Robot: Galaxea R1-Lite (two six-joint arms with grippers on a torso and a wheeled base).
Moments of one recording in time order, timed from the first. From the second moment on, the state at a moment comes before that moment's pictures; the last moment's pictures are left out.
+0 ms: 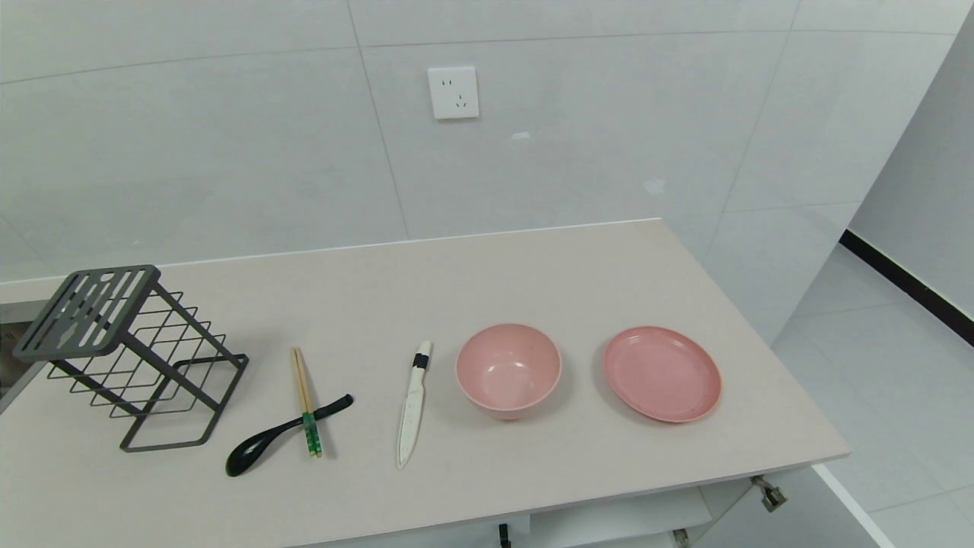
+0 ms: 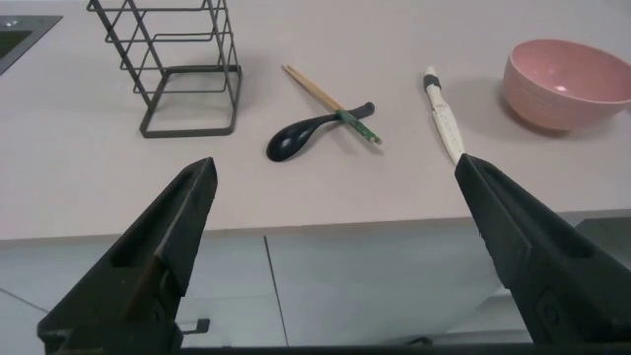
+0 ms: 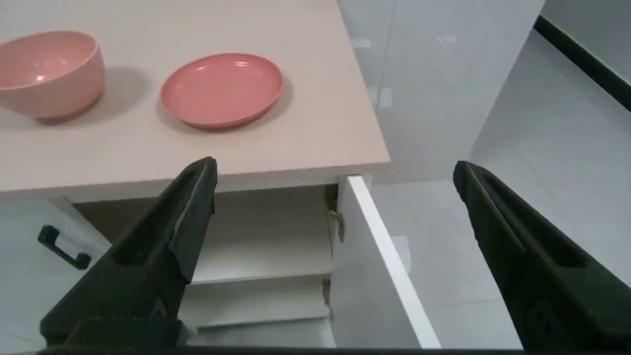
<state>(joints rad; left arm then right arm) 0.00 0.00 0.00 0.00 0.06 -0.04 0.00 0.00 0.00 0.00 0.04 -0.02</state>
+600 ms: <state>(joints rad) 0.00 0.00 0.00 0.00 0.05 -0.03 0.00 0.03 -0.03 -0.06 0.21 -0.08</state>
